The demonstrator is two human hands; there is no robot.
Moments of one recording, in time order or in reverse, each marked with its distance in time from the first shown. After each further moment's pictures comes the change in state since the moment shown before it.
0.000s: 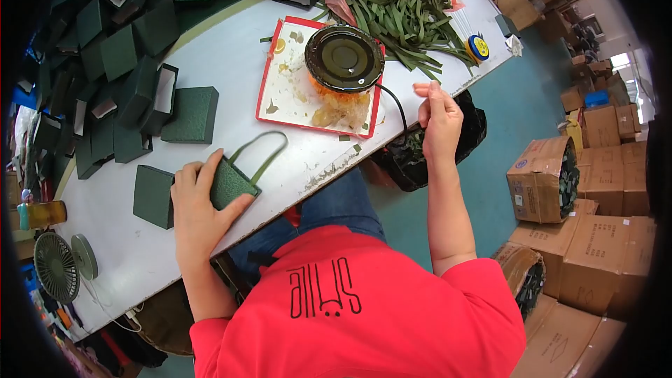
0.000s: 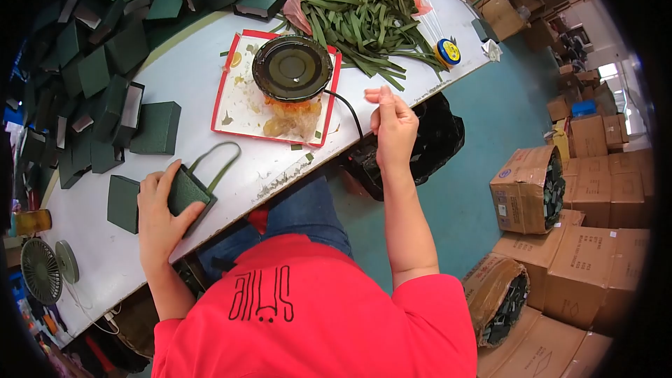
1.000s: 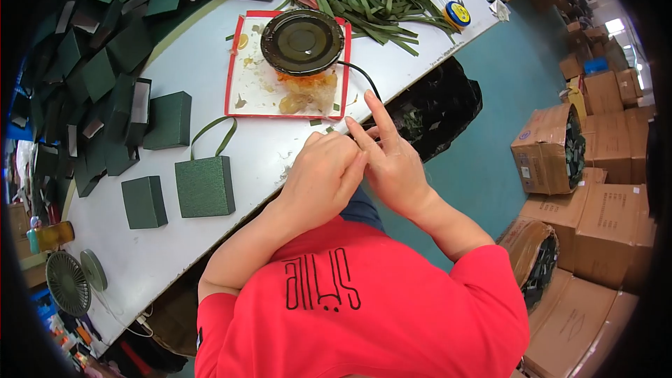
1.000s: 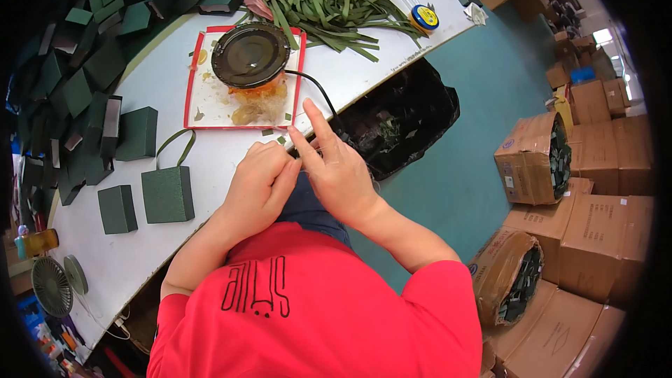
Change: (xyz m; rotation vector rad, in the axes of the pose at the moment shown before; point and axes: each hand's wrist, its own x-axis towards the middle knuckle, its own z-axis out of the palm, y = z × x) left_hand 0.041 0.156 0.074 -0.657 -0.102 0.617; right_hand -0.095 -0.027 -0.010 -0.981 -0.487 -0.694
